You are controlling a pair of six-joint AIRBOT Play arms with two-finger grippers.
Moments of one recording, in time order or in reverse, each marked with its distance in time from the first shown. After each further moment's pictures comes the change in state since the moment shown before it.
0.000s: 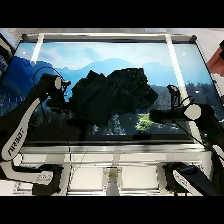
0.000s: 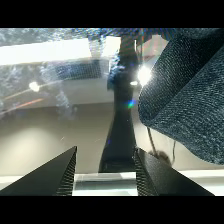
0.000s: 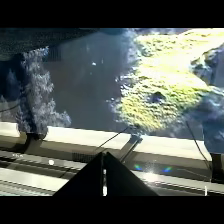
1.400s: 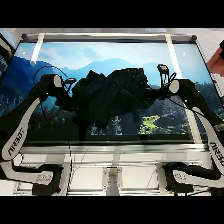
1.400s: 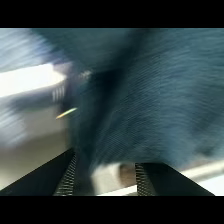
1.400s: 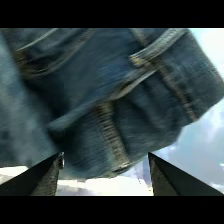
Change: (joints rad) left arm -0.002 -0.001 0.000 -0.309 0.113 0.164; right arm -0.022 -0.494 0.365 -0.183 -0.203 -0.123
